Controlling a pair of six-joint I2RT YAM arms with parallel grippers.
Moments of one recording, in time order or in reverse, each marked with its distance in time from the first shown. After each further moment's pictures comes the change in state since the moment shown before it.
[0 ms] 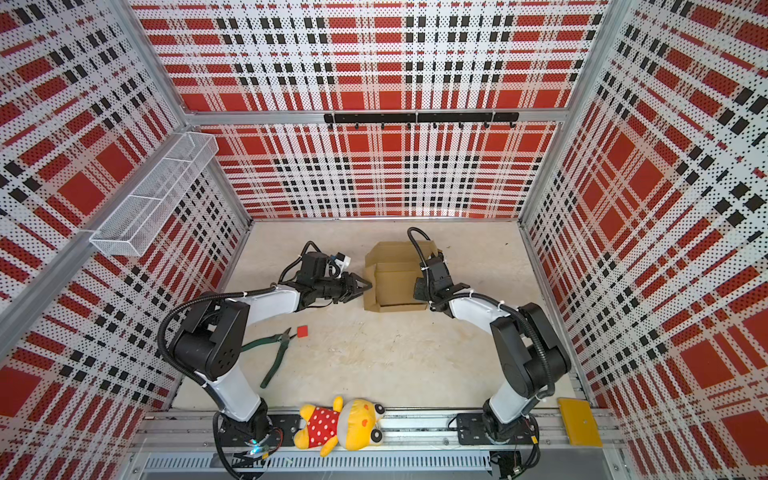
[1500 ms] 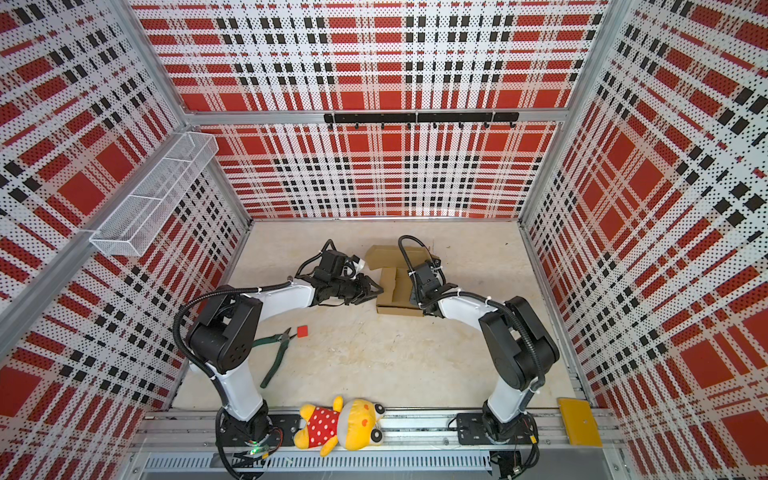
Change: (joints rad) left arm -0.108 0.071 0.140 -0.172 -0.092 -0.010; right arm 0.084 0.061 0.038 -0.100 0.168 0.156
